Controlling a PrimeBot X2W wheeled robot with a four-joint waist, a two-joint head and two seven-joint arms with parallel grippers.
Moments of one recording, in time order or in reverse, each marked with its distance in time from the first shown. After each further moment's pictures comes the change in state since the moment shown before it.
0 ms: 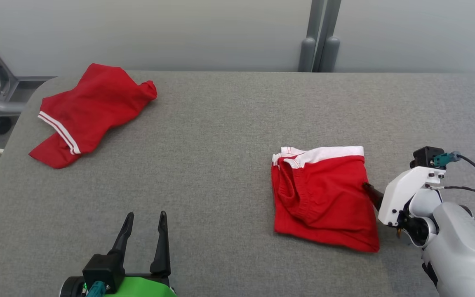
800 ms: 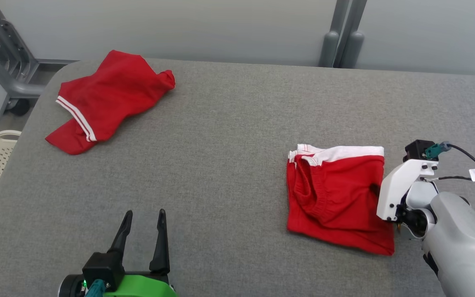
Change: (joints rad) left arm -0.010 0.007 -0.012 0.005 -0.001 0.008 -0.003; right arm -0.074 -0.024 0.100 0.091 0.040 0.000 0.061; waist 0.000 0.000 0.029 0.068
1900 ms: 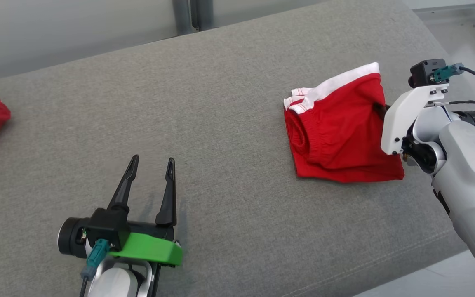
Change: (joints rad) left arm -0.170 0.013 -0.031 -0.041 0.058 -0.018 -0.006; right arm -0.229 -0.084 0.157 -0.091 0.009 0.000 -0.045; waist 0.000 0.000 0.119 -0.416
